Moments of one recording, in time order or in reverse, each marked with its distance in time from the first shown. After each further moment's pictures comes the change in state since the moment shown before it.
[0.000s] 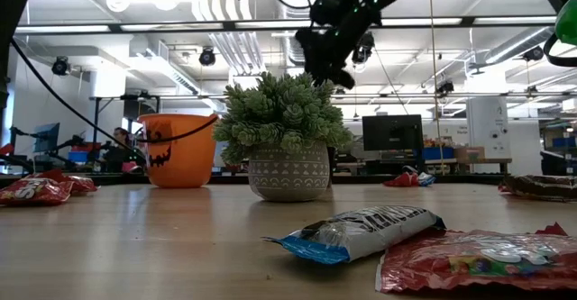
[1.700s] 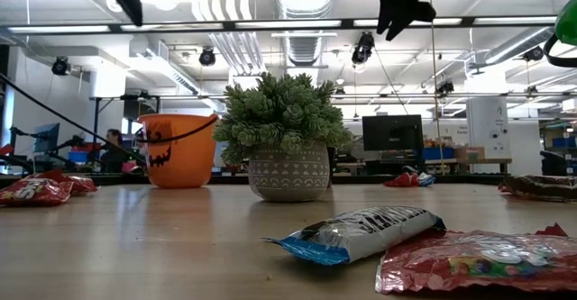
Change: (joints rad) left arm -0.002 -0.591 -0.811 0.000 0.287 -0.524; right arm -0.003 -0.359 0.077 -0.579 0.210 0.104
